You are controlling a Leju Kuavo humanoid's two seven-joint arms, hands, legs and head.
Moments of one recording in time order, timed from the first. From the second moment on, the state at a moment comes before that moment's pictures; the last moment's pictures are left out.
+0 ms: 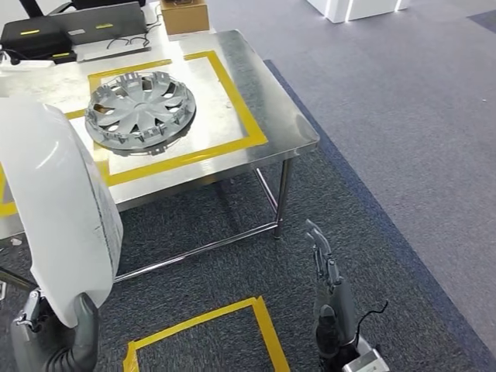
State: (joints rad) left arm 0.43 -0.01 -0.36 -2.01 -0.30 0.40 -0.51; right arm 0.25 0.07 0.38 -1.87 0.12 -0.10 -0.67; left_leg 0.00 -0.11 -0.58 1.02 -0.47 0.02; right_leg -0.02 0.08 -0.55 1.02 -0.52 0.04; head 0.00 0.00
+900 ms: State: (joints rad) left arm 0.42 0.00 -0.37 -2.01 -0.32 0.40 -0.48; right arm 0.26 0.07 0.36 -1.86 0.04 -0.07 -0.67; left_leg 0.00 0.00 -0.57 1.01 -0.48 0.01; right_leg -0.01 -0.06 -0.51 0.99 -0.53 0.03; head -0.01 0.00
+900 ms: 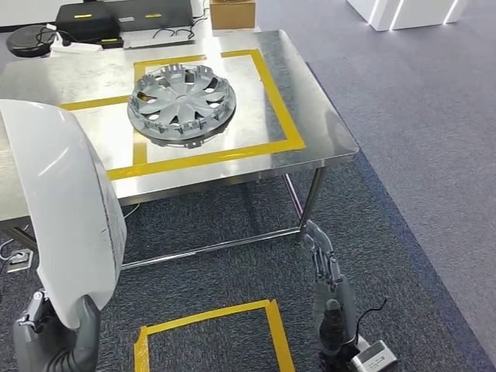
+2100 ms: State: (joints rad) left arm 0.45 -0.02 -0.35 -2.03 -0.28 0.42 -0.52; right arm 0.29 0.07 0.33 -1.86 0.02 -0.09 -0.66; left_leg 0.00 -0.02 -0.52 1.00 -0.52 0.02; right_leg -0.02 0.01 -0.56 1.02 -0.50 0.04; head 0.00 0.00
